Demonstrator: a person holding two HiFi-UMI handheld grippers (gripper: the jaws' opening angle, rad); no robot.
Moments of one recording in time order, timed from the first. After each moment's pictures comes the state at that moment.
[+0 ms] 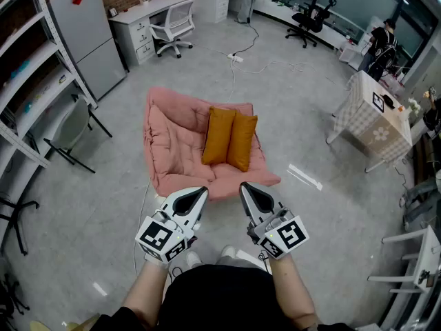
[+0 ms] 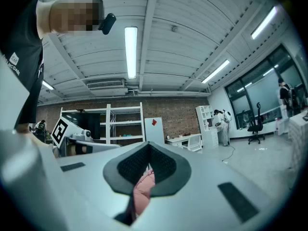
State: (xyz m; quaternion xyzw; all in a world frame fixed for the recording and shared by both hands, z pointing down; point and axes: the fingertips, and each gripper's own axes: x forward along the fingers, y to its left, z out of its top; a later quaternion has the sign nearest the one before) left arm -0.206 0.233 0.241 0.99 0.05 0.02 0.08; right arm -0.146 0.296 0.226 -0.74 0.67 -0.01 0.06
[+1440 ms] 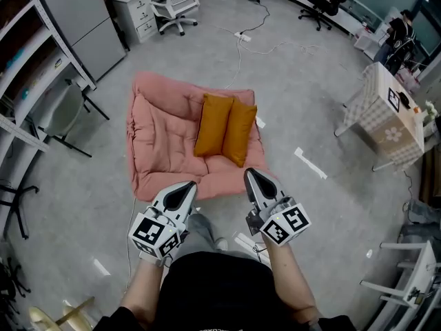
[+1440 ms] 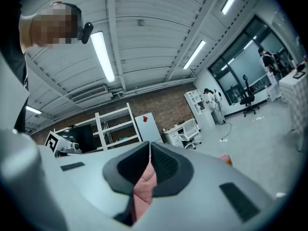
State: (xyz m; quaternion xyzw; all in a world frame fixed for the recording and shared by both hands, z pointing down) left arm -0.113 0.213 0.303 0.99 -0.02 0.09 0.12; right arm 0.000 0.290 0.290 -0.74 0.65 -0.11 0.14
